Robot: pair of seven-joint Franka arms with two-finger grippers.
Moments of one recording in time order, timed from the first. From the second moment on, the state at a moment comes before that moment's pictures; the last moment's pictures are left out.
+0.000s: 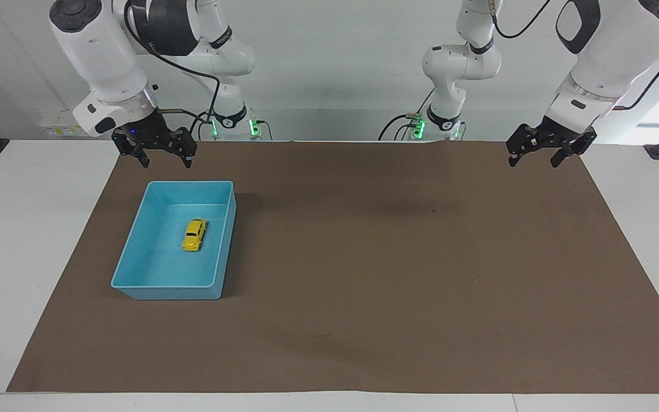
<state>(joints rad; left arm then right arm) -0.08 0.03 0.00 -1.54 -0.02 1.54 -0.02 0.01 -0.01 0.00 -1.66 0.01 1.58 0.05</state>
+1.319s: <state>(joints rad) -0.08 0.03 0.00 -1.54 -0.02 1.54 -0.02 0.01 -0.02 -0.01 -1.59 0.01 1.53 0.08</state>
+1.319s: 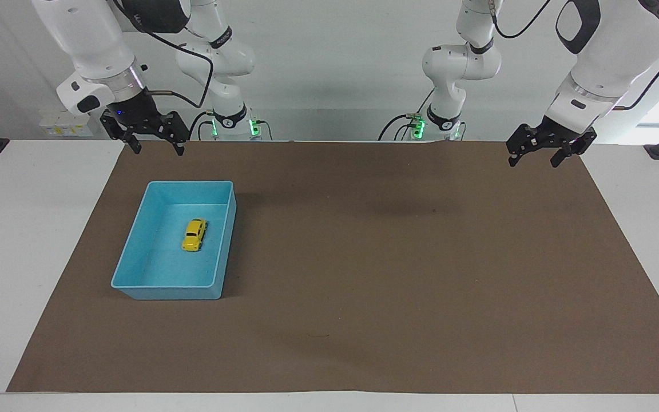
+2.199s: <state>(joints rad) -0.08 0.03 0.00 -1.54 -0.02 1.54 -0.02 0.01 -0.02 -0.01 -1.59 0.01 1.52 0.08</state>
